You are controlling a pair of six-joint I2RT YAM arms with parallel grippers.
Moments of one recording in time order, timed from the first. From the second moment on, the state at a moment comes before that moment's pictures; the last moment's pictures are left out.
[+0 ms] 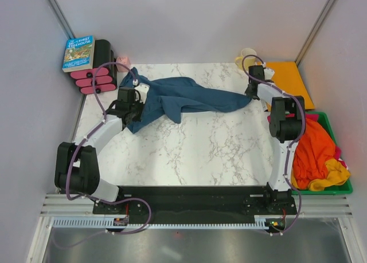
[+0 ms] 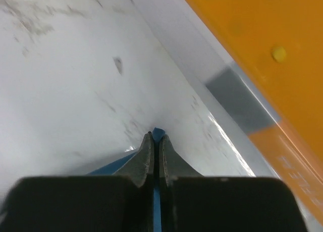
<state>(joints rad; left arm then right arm) -0.20 1.49 0.97 -0.24 -0.04 0.22 0.05 2.27 1.72 -0.34 0.37 0.58</state>
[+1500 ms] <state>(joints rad) 0.03 0.84 1.48 -0.56 0.05 0.23 0.43 0.95 1.49 -0.47 0.43 0.29</state>
